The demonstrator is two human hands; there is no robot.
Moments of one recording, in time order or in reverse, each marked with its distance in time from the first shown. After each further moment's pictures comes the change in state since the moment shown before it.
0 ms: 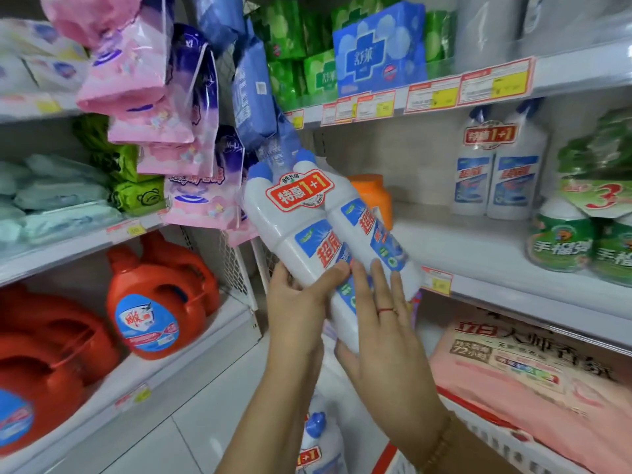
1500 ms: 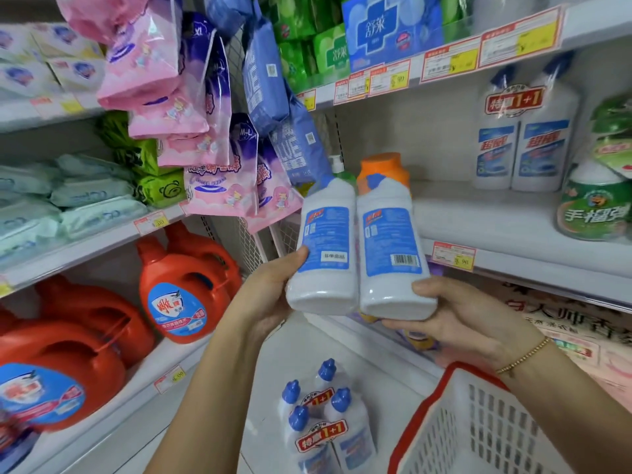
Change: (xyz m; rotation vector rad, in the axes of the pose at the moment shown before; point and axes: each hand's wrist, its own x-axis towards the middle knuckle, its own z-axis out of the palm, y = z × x) left_hand 0.033 0.024 -0.061 0.098 -0.246 -0.403; right_hand 0.024 0.079 -0.012 1.829 -0.679 0.687
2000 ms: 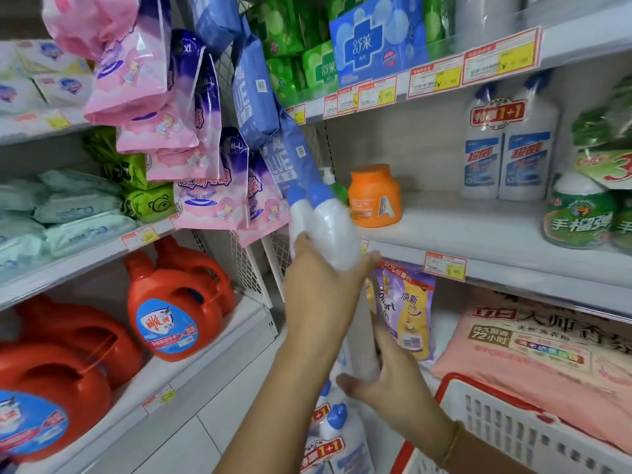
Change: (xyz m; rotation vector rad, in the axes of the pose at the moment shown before) left_hand -0.013 -0.007 0.081 0.945 0.520 0.437; right_hand 0.011 0.097 0.015 -0.941 0.326 -0.347
